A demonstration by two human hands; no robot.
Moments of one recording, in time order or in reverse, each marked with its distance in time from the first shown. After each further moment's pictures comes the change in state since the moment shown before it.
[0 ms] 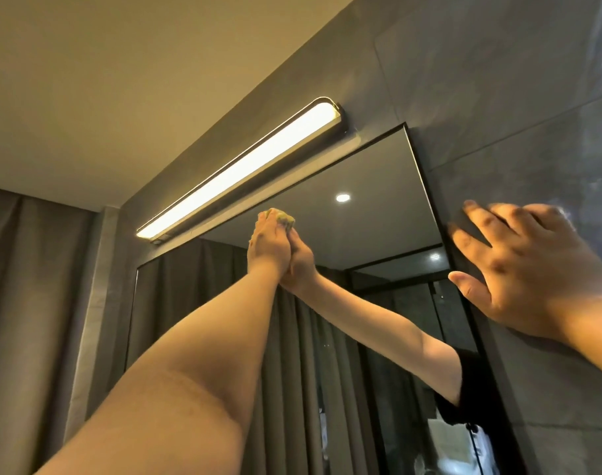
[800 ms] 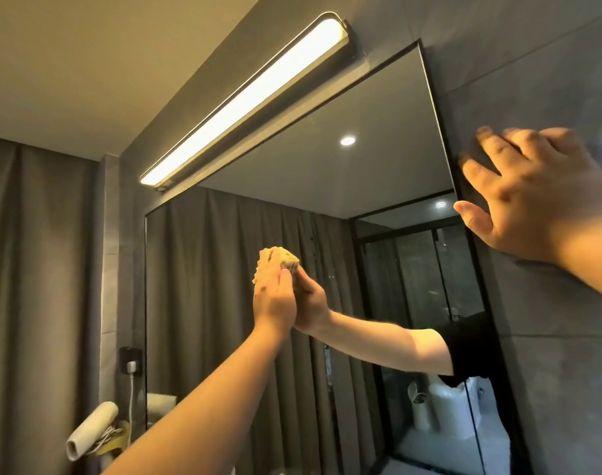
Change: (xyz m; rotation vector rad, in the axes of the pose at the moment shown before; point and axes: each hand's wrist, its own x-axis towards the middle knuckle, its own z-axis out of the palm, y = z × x) left_hand -0.175 -0.072 -0.002 -0.071 -0.056 -0.147; right_hand -0.001 -0.007 -0.005 -0.004 -0.037 0.048
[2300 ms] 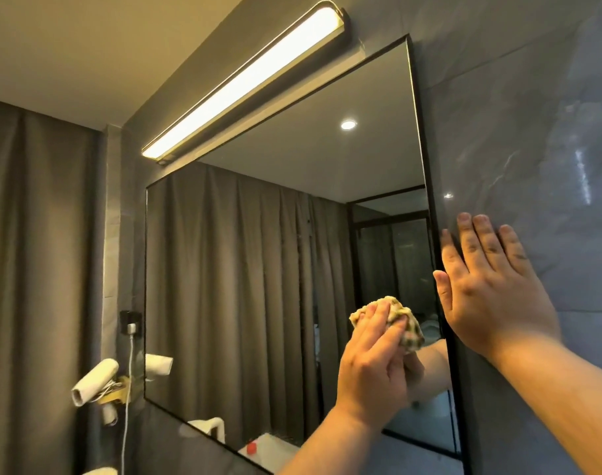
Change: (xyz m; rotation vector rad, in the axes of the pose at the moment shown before) left_hand -0.200 0.089 0.070 -0.024 -0.104 0.503; right_hand -0.112 -0.055 -0.010 0.164 -0.176 0.109
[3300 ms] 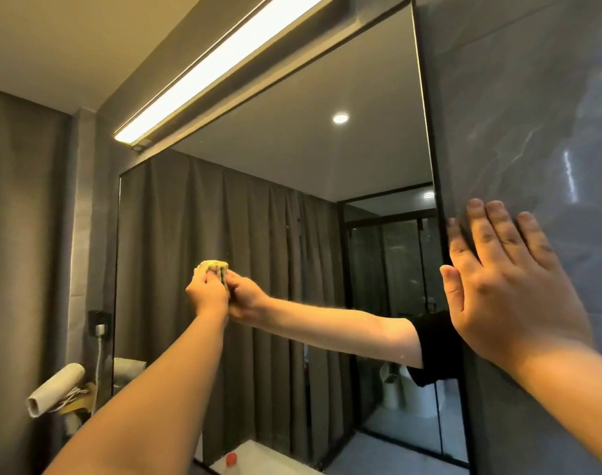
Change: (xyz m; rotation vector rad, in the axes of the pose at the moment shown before) left_hand 0.078 -0.236 -0.103 -0.096 0.538 -1.018; right_hand -0.002 -0.001 0.004 -0.031 0.072 -0.005
